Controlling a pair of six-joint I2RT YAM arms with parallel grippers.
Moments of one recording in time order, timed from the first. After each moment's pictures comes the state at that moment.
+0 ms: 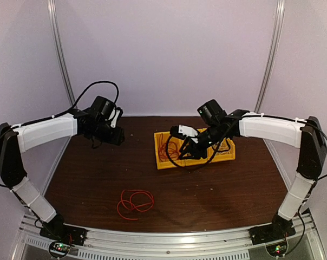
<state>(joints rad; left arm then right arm) -0.57 1.62 1.30 -0.55 -0.12 -0.20 0.63 1.70 1.35 -0.55 -0.53 -0.58</state>
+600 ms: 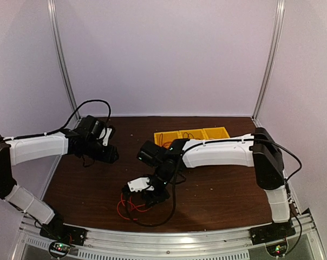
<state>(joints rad) -0.52 1.44 0.92 -0.40 -0.02 -0.24 1.10 2.14 1.72 -0.76 -0.46 -0.75</state>
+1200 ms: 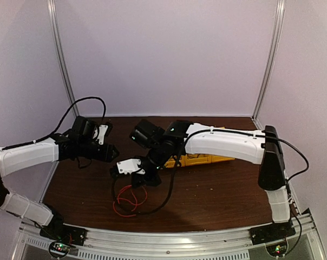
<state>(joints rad) -0.50 1.30 0.83 -0.30 0.09 -0.21 1.13 2.16 1.98 -0.87 -0.40 -0.71</state>
